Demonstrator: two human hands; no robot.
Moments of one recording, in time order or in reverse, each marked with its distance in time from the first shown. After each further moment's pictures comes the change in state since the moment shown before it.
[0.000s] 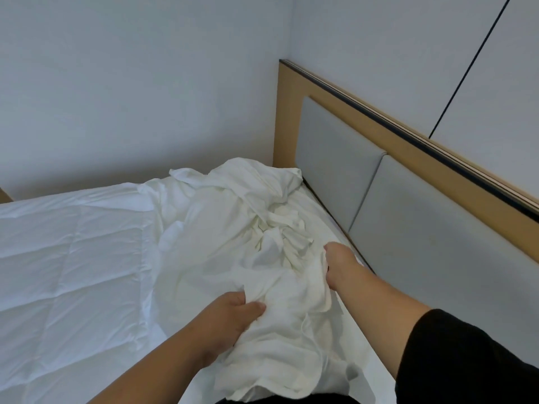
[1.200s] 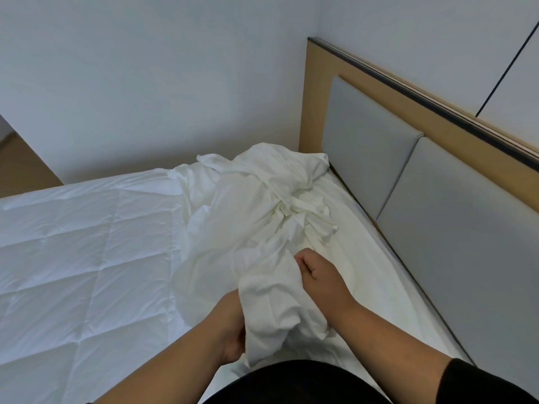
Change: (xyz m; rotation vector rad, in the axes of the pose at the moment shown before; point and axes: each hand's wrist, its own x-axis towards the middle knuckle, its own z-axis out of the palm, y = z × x) left_hand -0.023 -0.004 0.014 -0.470 0.149 -0.233; right_hand -0.044 0.086 0.010 -0.850 -0.344 -0.922
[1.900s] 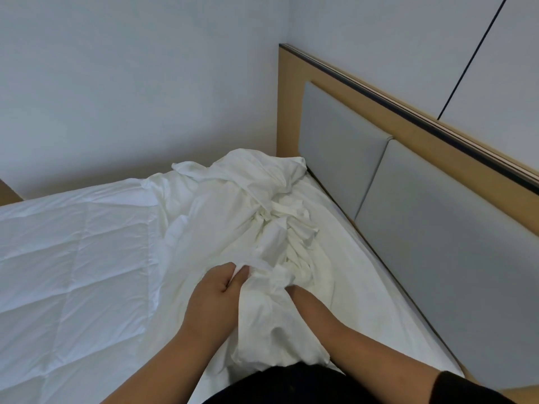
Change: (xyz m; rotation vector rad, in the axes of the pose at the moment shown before) left_hand 0.017 0.020 0.001 0.740 0.406 0.727; right_hand -0.006 0.001 -0.001 -0.187 -0.307 0.290
